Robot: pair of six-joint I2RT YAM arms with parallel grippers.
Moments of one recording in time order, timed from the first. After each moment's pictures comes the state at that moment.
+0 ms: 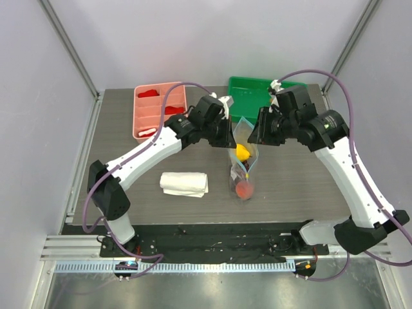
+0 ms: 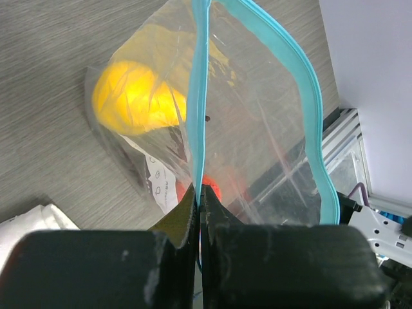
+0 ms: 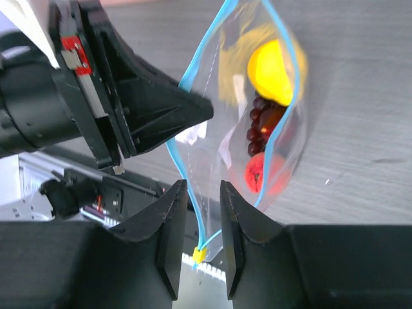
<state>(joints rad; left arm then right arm) -0.81 1.74 1.68 -0.64 0.21 -0.60 0.49 1.31 1.71 -1.17 -0.10 0.52</state>
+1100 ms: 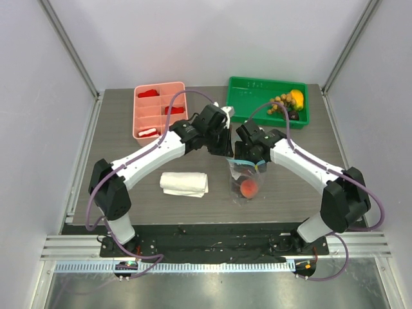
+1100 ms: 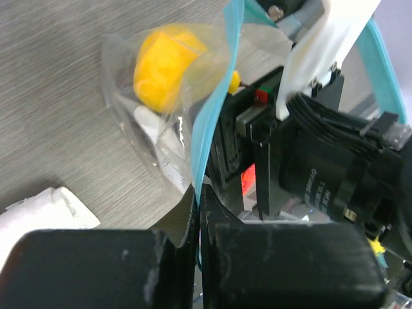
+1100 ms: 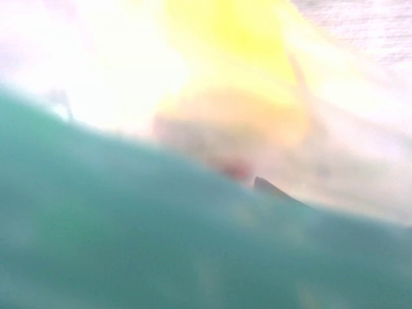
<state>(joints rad) -0.83 1.75 1.61 -0.65 0.18 -0.58 0.59 1.51 1.19 -0.88 0.08 0.64</state>
